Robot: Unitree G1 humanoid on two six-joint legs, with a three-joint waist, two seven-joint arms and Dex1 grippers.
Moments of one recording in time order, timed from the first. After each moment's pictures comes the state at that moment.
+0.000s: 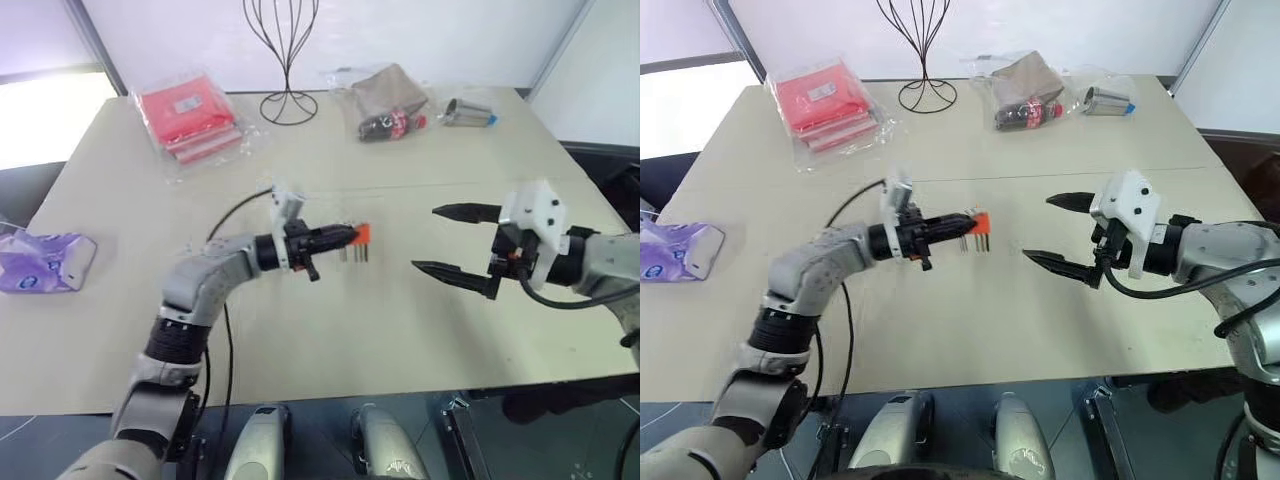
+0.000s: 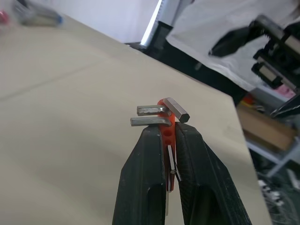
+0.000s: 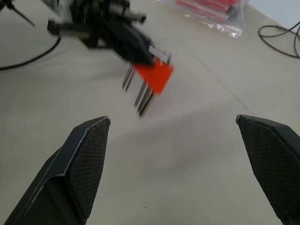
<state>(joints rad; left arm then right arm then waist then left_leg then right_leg) -0.61 0.25 -0.13 0.02 -0.60 0.69 -0.84 -0.27 -0.94 -0.26 -0.52 0.59 0.64 0.92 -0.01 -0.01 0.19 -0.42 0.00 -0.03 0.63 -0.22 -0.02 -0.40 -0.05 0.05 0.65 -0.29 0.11</state>
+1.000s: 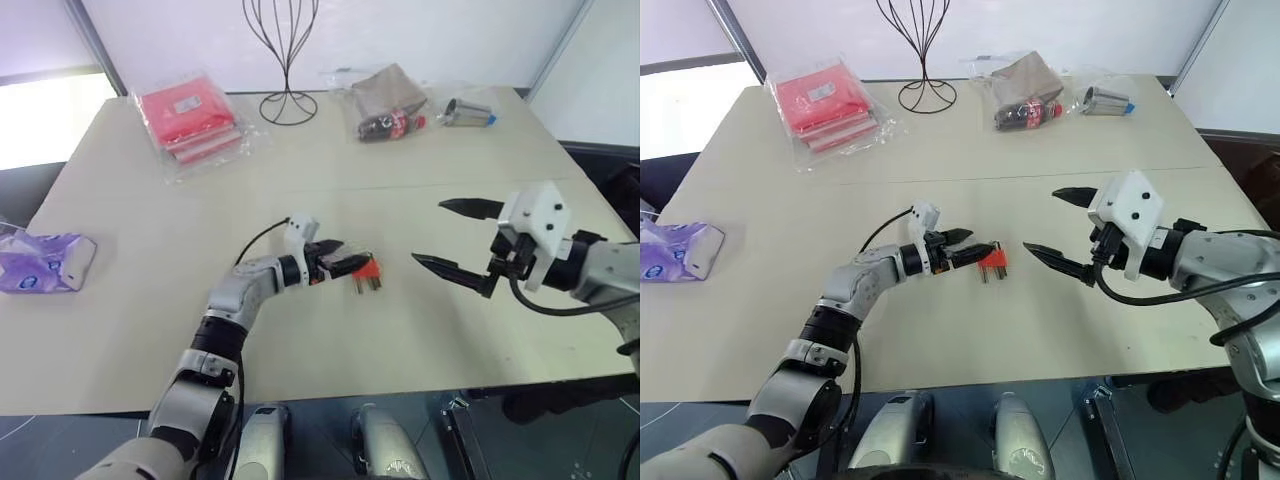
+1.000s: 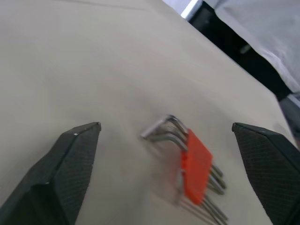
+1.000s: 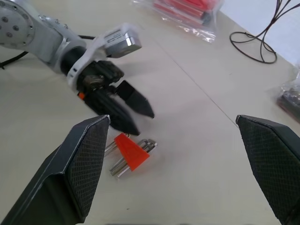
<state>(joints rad) -0.64 0.12 -0.08 0.44 -0.40 0.46 -0.75 -0.22 -0.93 -0.25 -0.57 0.57 0.61 0.81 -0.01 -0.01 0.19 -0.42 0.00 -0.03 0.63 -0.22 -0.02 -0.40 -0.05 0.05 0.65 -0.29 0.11</state>
